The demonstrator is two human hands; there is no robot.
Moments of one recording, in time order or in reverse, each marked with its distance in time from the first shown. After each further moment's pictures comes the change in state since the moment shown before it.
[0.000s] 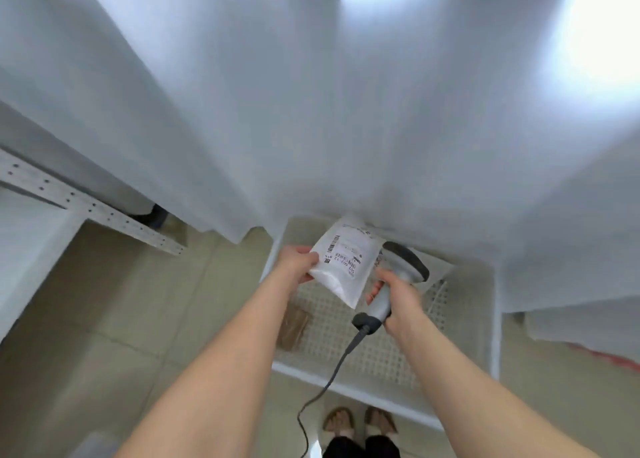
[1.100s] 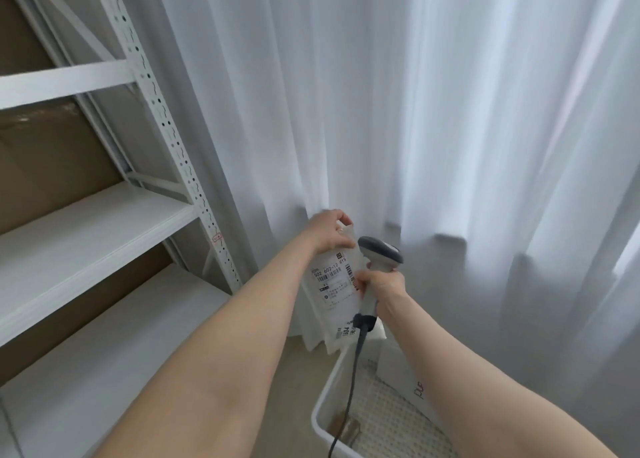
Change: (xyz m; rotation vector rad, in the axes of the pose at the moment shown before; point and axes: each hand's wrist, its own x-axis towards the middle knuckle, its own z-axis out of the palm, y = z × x) left_hand -0.451 0.202 -0.192 0.595 0.221 0.884; right_hand -0.427 -0.077 0.080 -0.222 -0.464 -0.447
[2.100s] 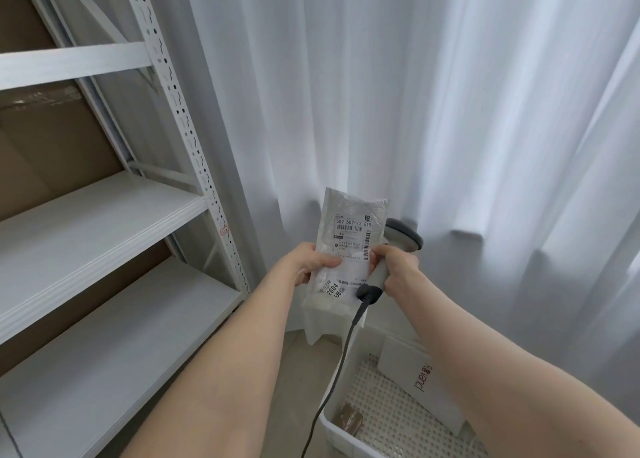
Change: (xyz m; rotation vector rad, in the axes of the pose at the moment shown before) left_hand -0.042 -0.087 -0.021 -0.667 -0.163 -0.452; right_hand -0.012 -0.007 0.052 0.125 0.130 0.034
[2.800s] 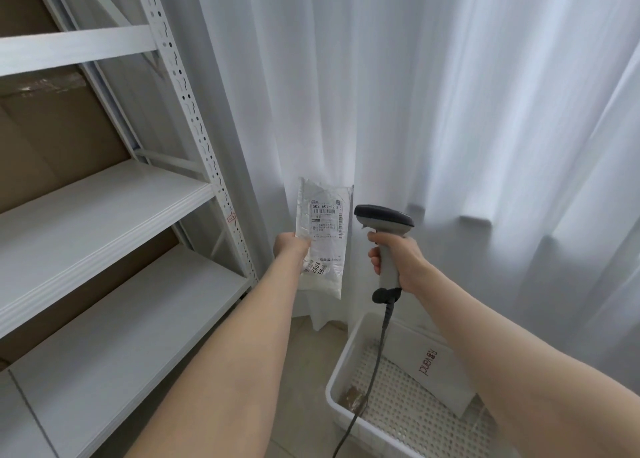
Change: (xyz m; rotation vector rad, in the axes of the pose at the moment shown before) left_hand 0.029 -0.029 -0.019 -0.187 0.584 0.006; right_hand -0.027 0.002 -0.015 -0.317 -0.338 -0.100
